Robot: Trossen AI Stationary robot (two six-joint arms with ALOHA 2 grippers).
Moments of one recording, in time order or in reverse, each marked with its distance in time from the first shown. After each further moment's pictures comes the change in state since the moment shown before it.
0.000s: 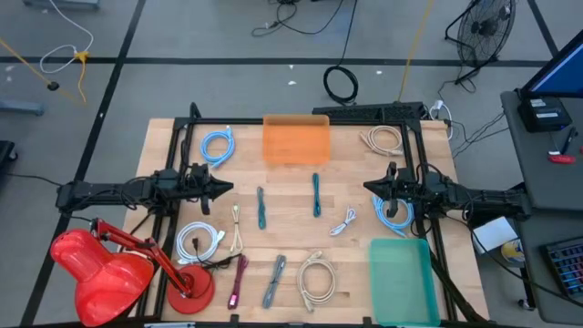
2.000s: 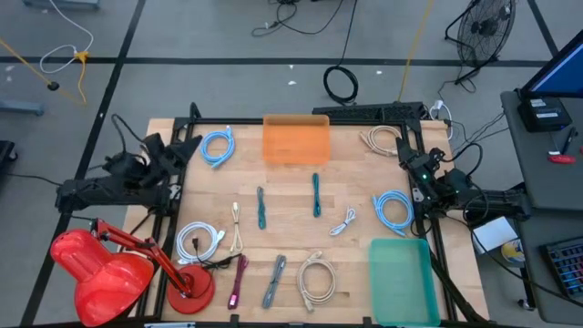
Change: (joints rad) left arm 0.000 0.019 0.366 0.122 -0.372 -0.238; right arm -0.001 0.000 0.000 0.478 0.761 0.570
